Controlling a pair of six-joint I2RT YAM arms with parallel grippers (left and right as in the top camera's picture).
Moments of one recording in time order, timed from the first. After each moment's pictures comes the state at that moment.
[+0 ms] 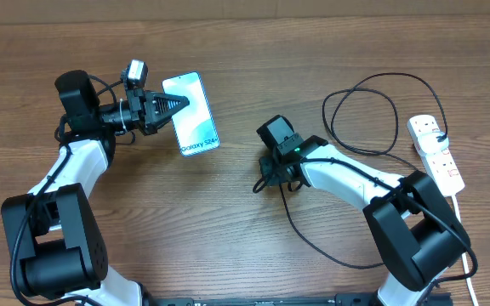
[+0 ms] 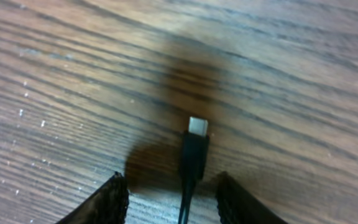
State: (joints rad) left arm 0.19 1.78 1.00 0.36 1.54 -0.99; right arm 0.61 1.87 1.09 -0.50 0.01 0.33
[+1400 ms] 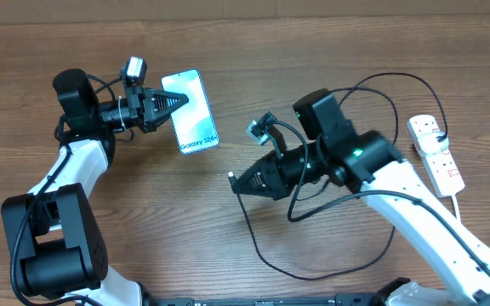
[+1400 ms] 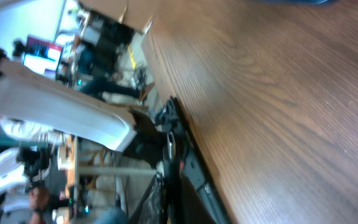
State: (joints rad) left arm 0.19 1.78 1.00 0.49 1.55 -1.11; right arm 0.55 1.44 1.16 -0.65 -1.01 0.20
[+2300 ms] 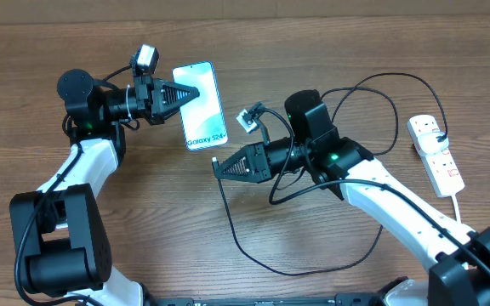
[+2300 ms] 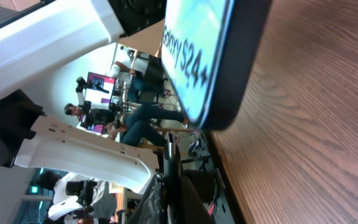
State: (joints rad) left arm 0.12 1.78 0.99 0.92 1.56 -1.52; right arm 0.55 1.55 1.02 -0.07 -1.13 0.63
